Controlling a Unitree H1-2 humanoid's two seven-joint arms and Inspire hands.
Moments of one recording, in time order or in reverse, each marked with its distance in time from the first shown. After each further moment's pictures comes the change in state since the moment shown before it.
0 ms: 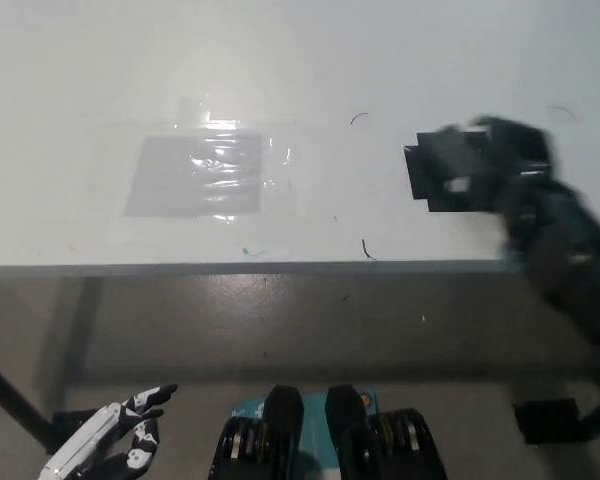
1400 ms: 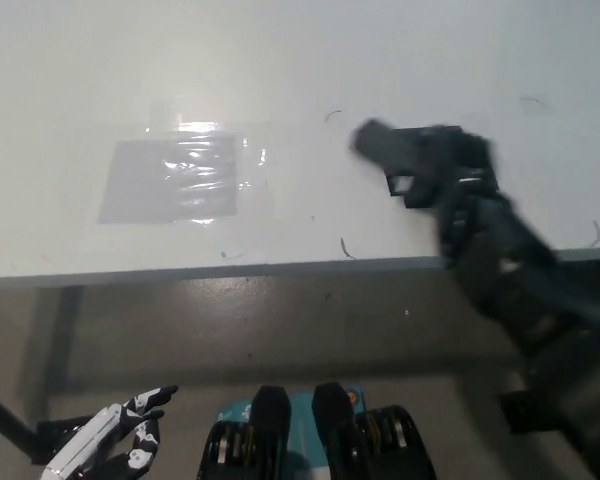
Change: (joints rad) left_arm -0.008 -0.007 0.003 0.018 0.004 -0.005 0.001; right_arm -0.041 0.246 -0.014 -0.032 0.009 0.056 -0.002
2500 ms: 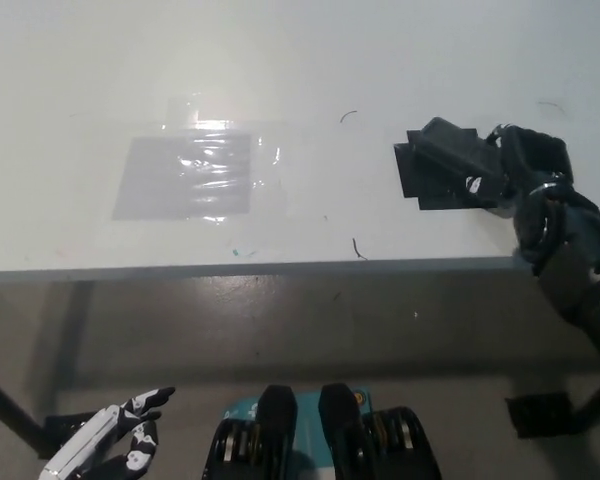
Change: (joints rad) left_arm 0.004 0.002 0.002 -0.002 0.014 0.000 0.000; right_arm 0.109 -0.230 -0.028 -0.129 -0.006 -0.038 0.026
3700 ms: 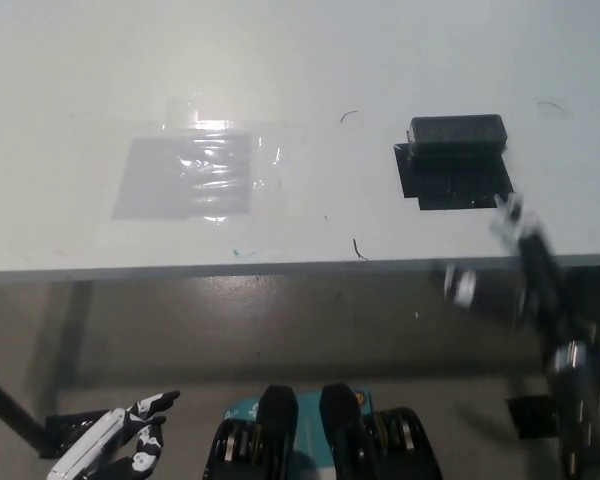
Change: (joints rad) left_arm -0.009 -0.017 -0.002 0.034 0.000 0.005 -0.001; right_arm 0.815 0.031 -0.277 -1.241 0.293 -0.047 0.103
